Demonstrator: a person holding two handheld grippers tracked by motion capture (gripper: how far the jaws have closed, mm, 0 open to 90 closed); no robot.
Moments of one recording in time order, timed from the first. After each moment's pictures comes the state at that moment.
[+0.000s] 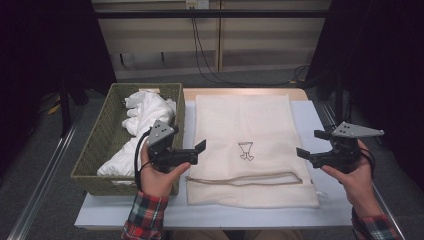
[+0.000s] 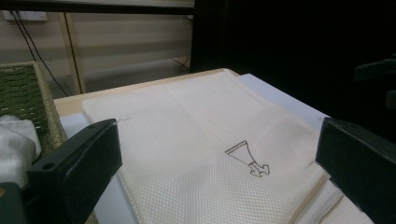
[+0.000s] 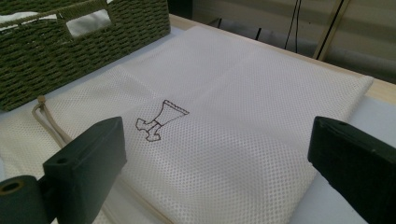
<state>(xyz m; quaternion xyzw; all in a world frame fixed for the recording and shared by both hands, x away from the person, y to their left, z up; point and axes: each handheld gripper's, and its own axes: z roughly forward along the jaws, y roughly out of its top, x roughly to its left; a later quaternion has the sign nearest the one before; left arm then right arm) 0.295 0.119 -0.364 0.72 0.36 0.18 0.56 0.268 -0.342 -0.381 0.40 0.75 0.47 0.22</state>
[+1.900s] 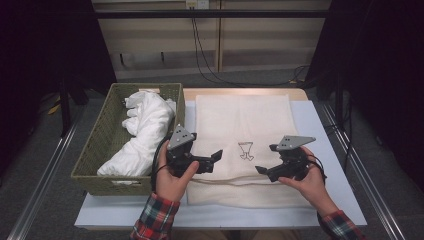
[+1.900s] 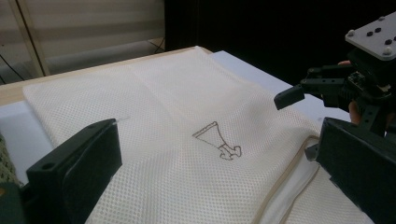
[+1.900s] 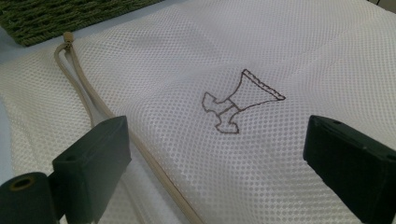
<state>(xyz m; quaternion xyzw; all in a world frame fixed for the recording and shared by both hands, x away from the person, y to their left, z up) 0.294 0.084 -0.382 0.75 0.33 0.14 0.55 0.290 -0.245 -0.435 0.33 0.84 0.41 0.16</state>
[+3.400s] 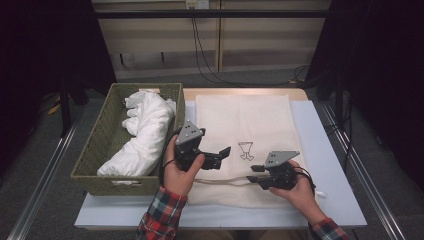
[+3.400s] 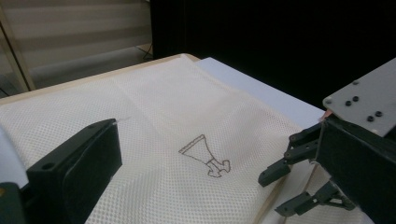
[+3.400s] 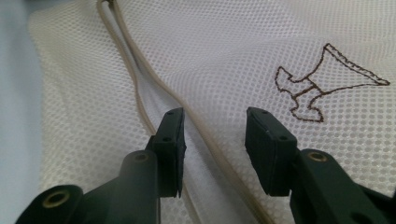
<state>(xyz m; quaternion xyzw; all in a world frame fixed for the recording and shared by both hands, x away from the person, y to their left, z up) 0.302 0.066 -0.376 0.76 0.30 0.13 0.56 0.276 -0.220 -0.470 0.27 0.87 0.40 0.12</state>
